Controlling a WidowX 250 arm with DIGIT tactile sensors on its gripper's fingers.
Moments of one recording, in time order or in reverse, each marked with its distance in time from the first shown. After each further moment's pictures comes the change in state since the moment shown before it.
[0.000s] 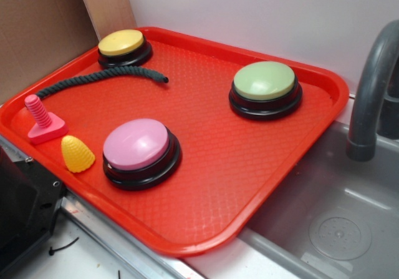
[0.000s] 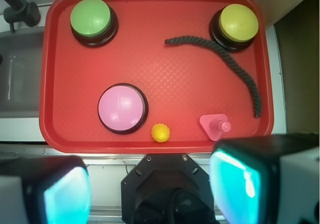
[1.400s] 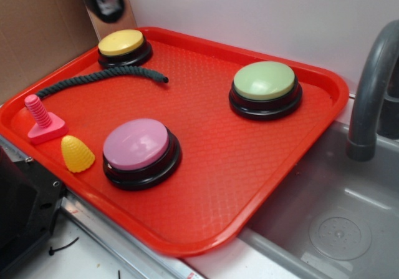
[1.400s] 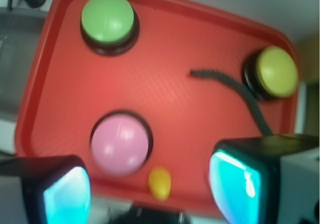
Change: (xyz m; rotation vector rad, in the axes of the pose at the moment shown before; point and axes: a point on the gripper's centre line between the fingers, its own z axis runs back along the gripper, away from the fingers) arm 0.080 -0.019 -0.083 0.059 0.040 -0.264
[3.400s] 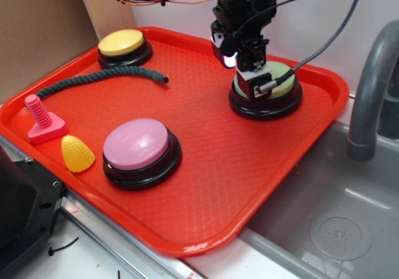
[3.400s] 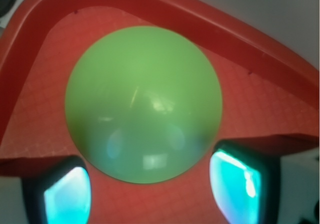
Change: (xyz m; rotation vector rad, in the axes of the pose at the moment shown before) arm 0.097 -0.045 -0.113 -0.036 0.003 -0.174
